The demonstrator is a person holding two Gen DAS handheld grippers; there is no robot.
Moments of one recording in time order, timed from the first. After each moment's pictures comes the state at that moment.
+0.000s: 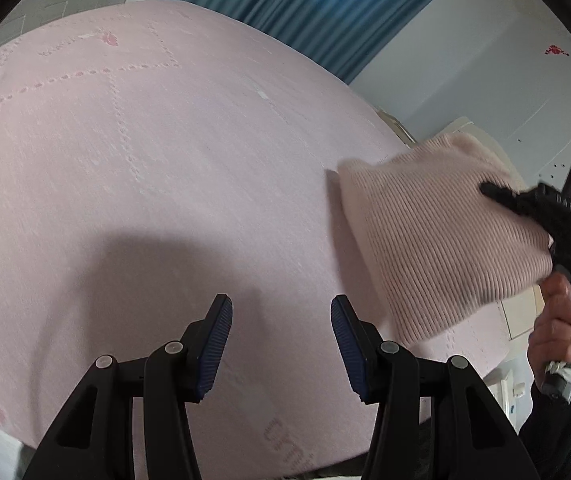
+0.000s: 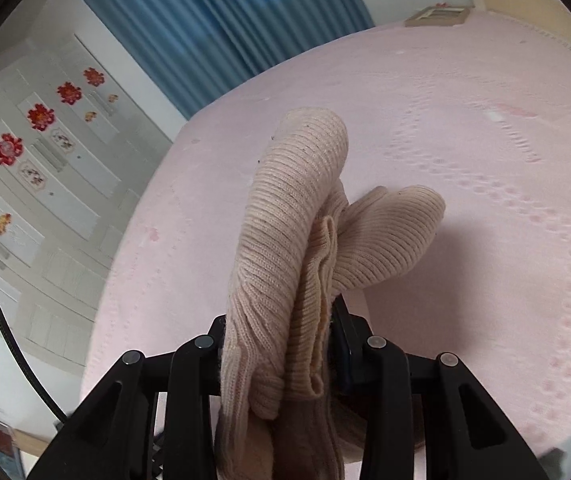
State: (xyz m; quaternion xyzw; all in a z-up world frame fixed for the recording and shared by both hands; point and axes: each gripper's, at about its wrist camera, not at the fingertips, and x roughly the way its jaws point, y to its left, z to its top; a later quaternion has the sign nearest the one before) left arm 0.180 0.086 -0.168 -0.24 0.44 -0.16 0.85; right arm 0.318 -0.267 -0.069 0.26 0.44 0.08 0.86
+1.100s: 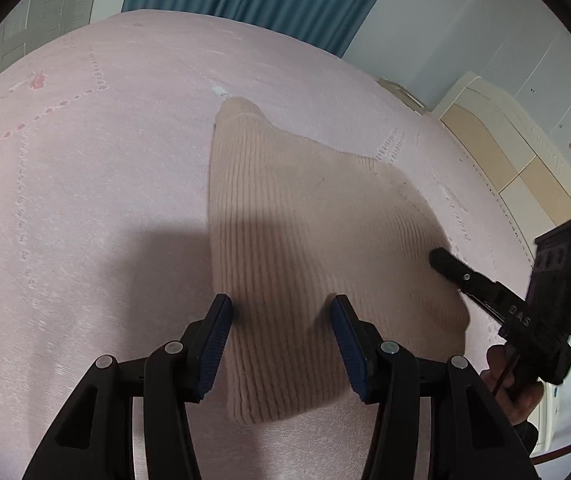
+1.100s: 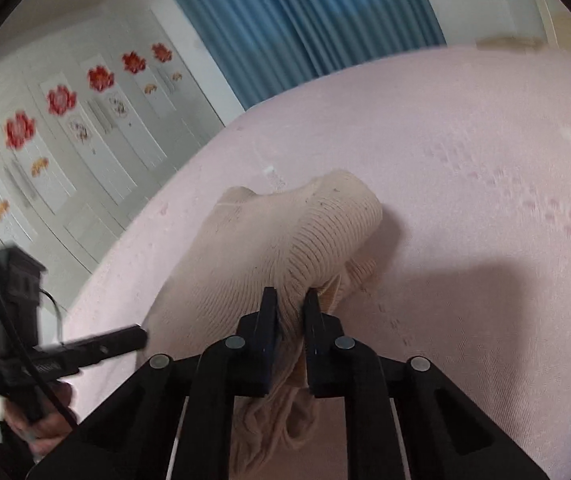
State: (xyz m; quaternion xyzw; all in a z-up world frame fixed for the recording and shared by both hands) left arm 0.275 -0.017 -0.173 -0.14 0.46 -0.16 0.86; right arm 0.358 -0.335 -0.197 0.21 0.40 0.18 0.87
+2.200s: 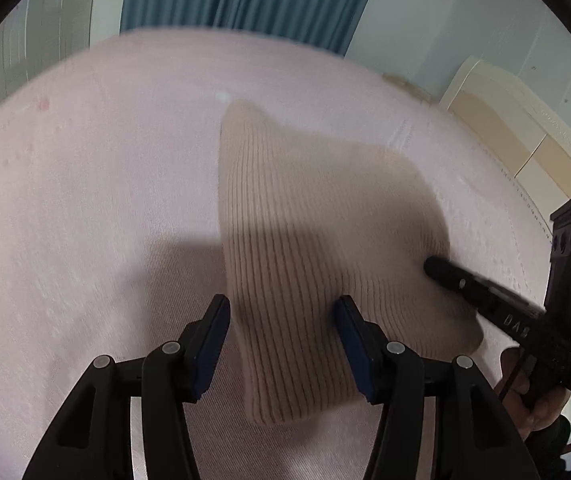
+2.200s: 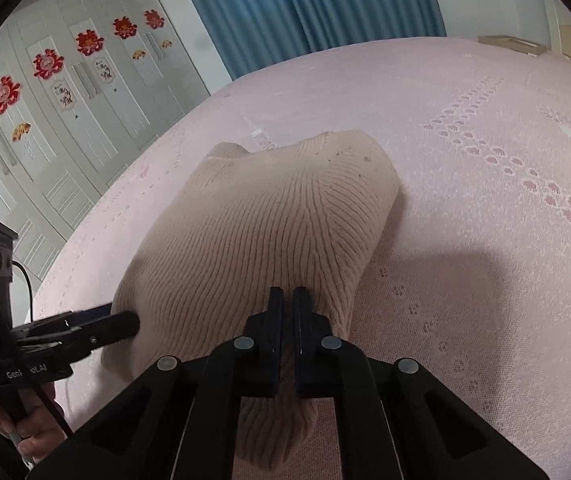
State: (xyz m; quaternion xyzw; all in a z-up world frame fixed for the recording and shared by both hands) left arm 0.271 -0.028 -0.172 -0.08 0.43 -0.14 0.89; right arm 0.345 -0.297 -0.201 0.12 0.42 0.16 0.88
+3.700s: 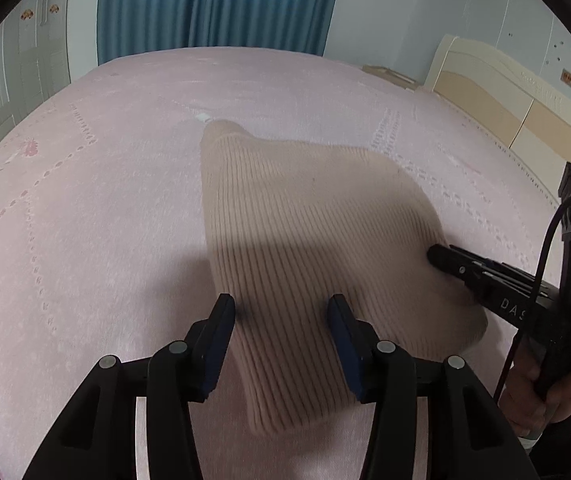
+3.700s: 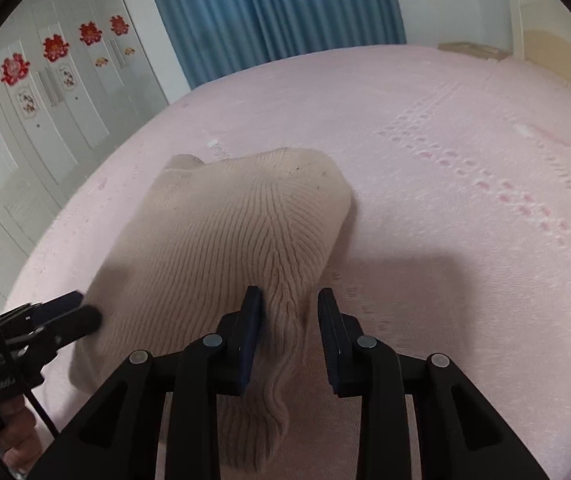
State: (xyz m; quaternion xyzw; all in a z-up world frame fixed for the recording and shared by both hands) left arm 0.269 -0.051 -0.165 -0.01 0.43 -0.15 0.89; right arm 0.332 -0.298 -0.199 0.10 0.42 0.07 0.90
